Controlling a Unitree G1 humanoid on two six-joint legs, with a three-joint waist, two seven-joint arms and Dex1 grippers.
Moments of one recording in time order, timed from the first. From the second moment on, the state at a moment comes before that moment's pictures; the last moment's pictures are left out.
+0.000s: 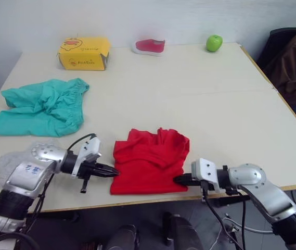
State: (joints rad) left arm -0.40 0.82 -0.20 0.00 -0.39 0.45 -1.28; right arm -0.21 -0.77 0.31 -0.19 0.21 0.11 1.05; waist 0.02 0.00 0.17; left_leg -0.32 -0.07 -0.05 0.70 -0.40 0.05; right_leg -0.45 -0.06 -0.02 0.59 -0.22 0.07
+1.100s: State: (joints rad) left arm -0.68 0.64 -0.30 0.44 -0.16 0.23 -1.38; right arm -0.21 -0.77 0.31 -0.17 0.10 -0.01 1.07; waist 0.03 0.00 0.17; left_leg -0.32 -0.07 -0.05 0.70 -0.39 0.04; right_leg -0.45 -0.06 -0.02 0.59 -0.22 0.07
